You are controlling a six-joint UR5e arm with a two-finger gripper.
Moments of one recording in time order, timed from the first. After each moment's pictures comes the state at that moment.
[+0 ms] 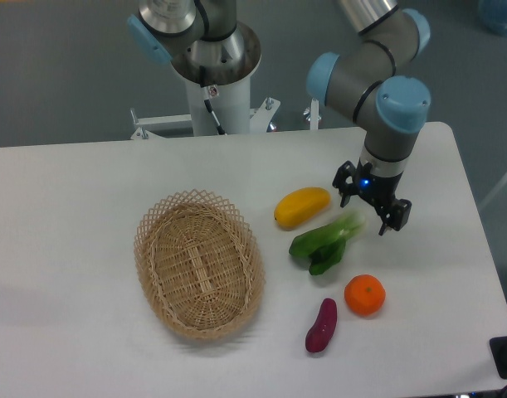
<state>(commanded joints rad) 2.75 -1.94 -1.87 -0.79 1.43 1.54</state>
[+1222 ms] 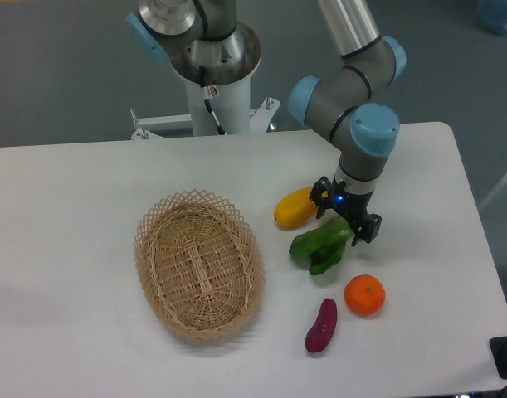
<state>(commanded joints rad) 2.73 -1.98 -1.93 -0.74 1.43 1.53</state>
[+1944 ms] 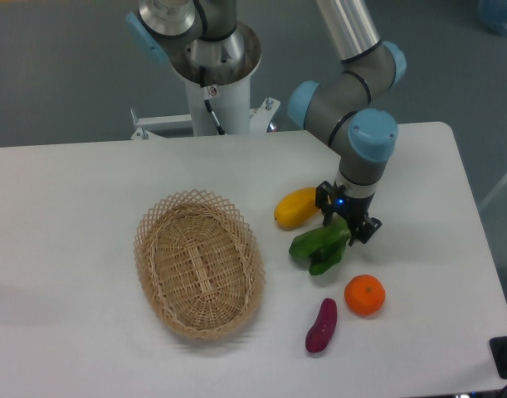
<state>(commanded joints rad) 2.72 -1.98 -1.91 -0.73 1.47 1.54</state>
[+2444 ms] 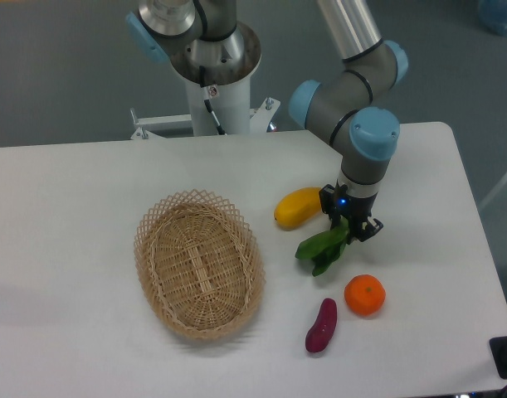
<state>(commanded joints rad) 2.72 -1.98 -1.89 -0.73 1.47 1.55</state>
